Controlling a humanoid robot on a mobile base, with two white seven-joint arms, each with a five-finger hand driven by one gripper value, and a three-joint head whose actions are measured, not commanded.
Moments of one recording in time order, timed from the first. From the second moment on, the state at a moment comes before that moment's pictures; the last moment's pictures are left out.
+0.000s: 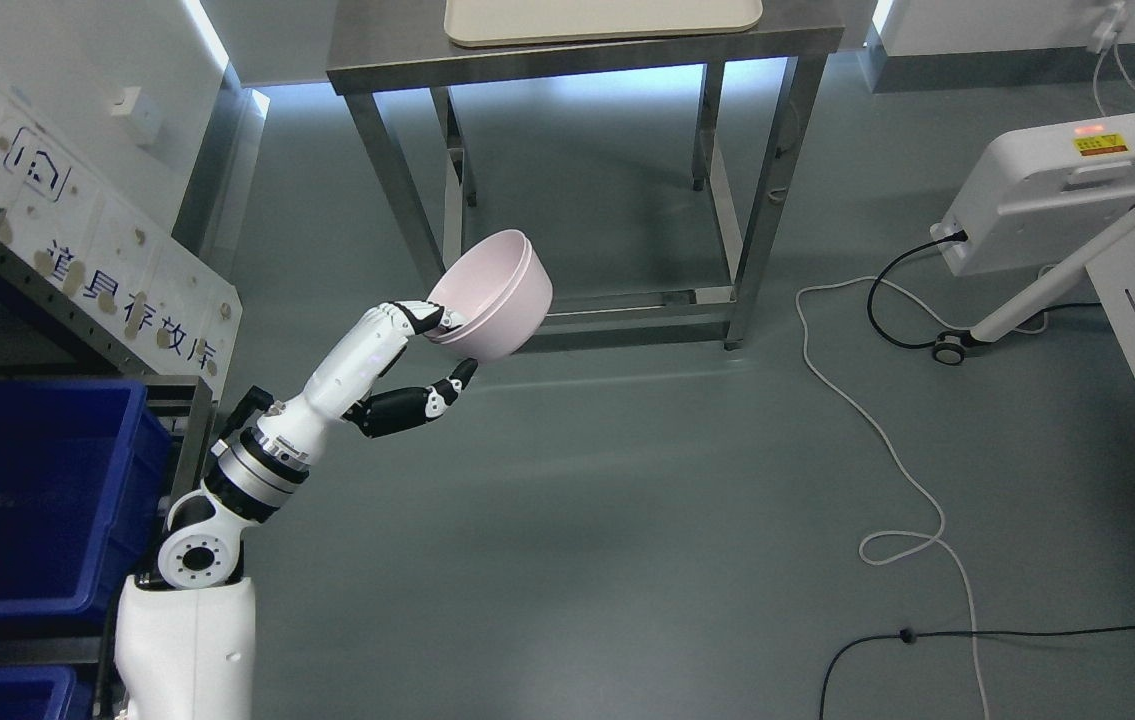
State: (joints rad) left arm -0.25 0.08 0.22 -1.45 -0.29 -0.79 -0.70; right arm 0.05 0.00 -0.09 -0.20 -0.09 0.01 0.06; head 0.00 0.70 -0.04
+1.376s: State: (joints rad) left arm -0.17 0.10 0.27 -1.52 -0.17 -0.79 -0.73; right arm 0.05 0.00 -0.09 -0.20 -0.09 0.01 0.06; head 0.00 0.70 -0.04
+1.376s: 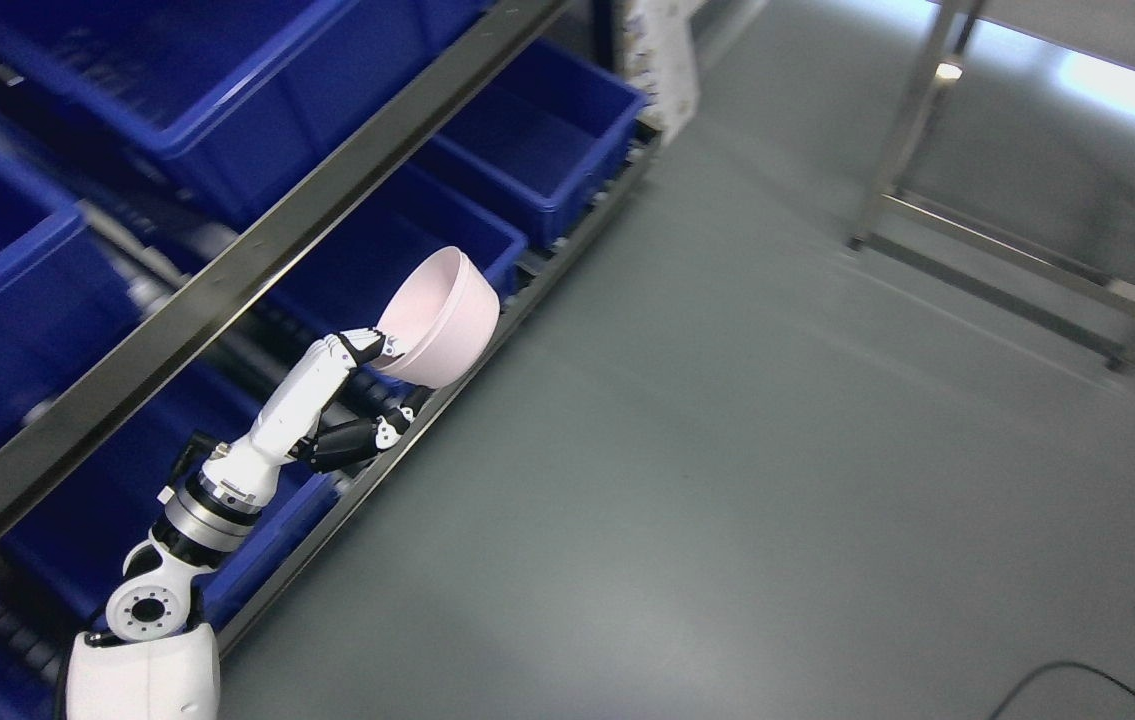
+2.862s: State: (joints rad) left arm -0.77 0.08 0.09 -1.55 -0.33 -0.59 -0.73; right arm 0.05 0.00 -0.09 -0.20 -0.09 0.01 0.06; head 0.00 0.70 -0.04
